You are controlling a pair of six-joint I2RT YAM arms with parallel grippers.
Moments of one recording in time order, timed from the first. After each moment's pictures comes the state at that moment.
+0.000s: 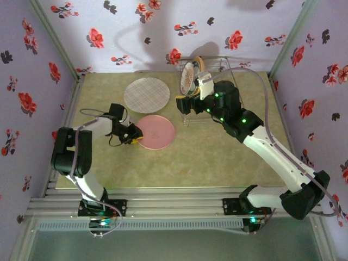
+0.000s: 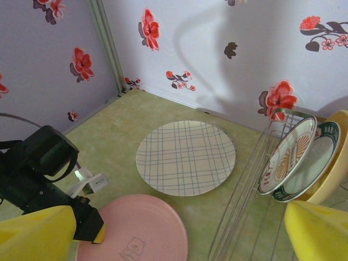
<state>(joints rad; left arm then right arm) -0.21 1.72 0.96 -0.51 0.50 -0.58 0.66 1.24 1.29 -0.32 -0.05 0.07</state>
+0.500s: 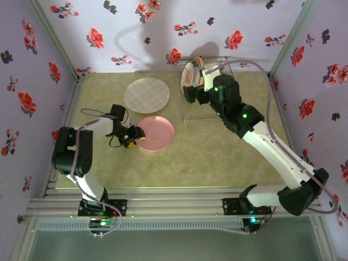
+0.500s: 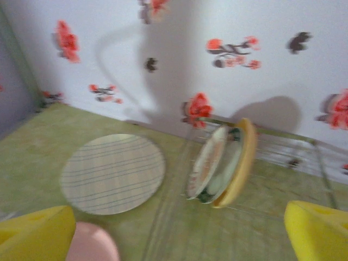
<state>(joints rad) -0.22 1.72 0.96 -0.55 0.45 -0.57 0.67 1.30 1.43 -0.41 0.29 0.04</state>
